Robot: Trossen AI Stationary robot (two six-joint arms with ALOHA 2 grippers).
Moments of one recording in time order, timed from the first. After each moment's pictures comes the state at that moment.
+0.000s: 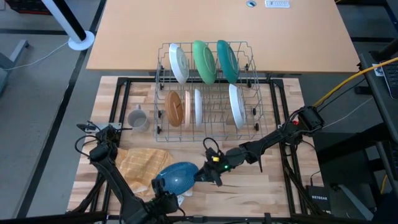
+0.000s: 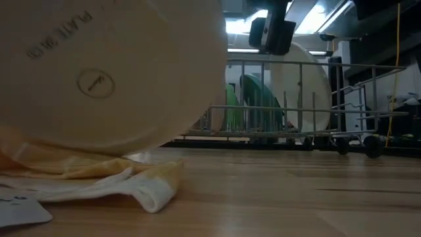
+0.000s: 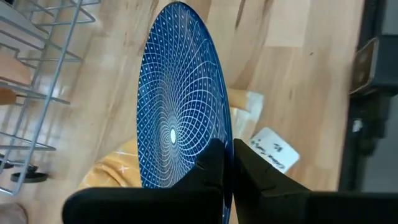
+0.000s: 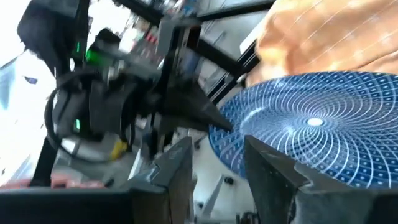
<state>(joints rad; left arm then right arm) -0.88 2.22 2.10 -1.41 -0.69 -1.03 0.42 1.77 0.91 0.76 0.00 1.02</state>
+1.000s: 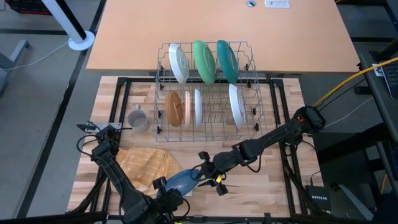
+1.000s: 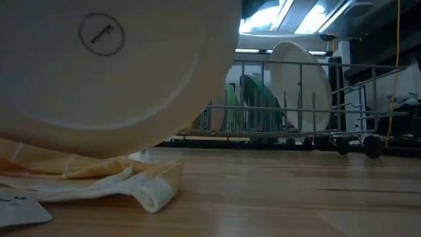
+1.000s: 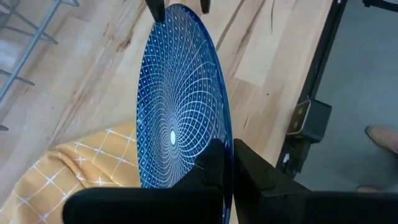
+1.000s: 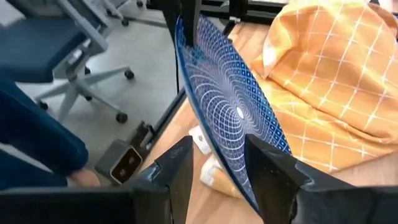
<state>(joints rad) -0.83 2.21 2.27 -1.41 -0.60 -1.17 0.42 1.74 1.18 0.07 -0.12 0.08</state>
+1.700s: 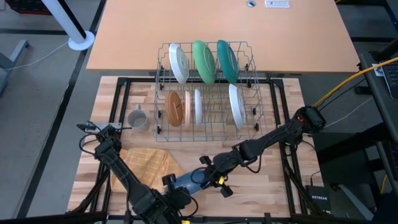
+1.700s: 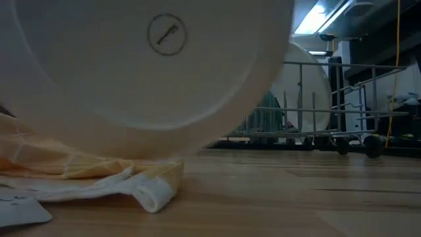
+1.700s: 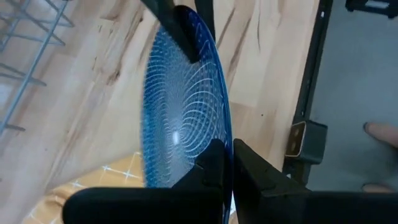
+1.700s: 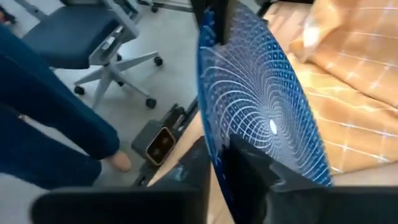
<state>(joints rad) -0.76 2.21 2.27 -1.31 -0.60 -0.98 0.43 1.74 1.18 0.03 -0.24 0.09</state>
